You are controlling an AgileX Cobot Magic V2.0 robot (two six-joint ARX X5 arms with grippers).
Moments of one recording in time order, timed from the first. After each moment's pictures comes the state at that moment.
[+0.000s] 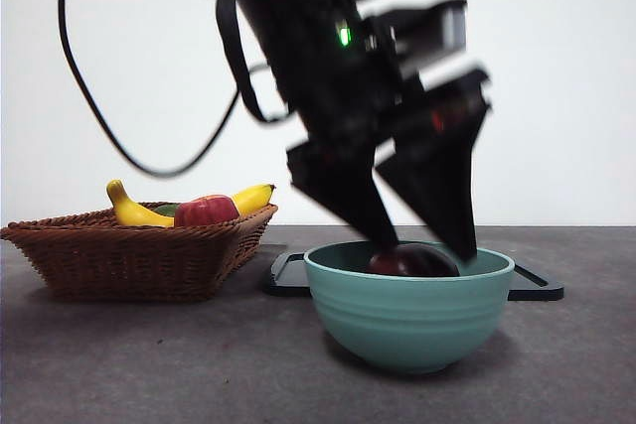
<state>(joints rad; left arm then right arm) -0.94 1.78 1.27 -0.50 0.15 0.12 0.18 0.76 0.91 -1.00 -0.57 -0.03</state>
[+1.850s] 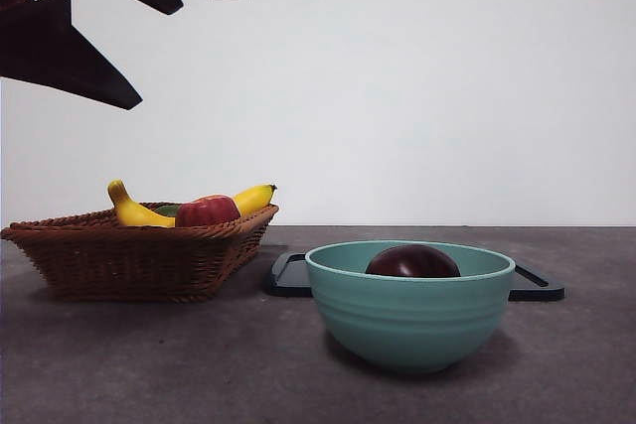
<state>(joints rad) -0.56 0.98 0.81 -0.66 0.58 -0.02 0.18 0.78 0.91 -1.00 -0.57 -0.02</state>
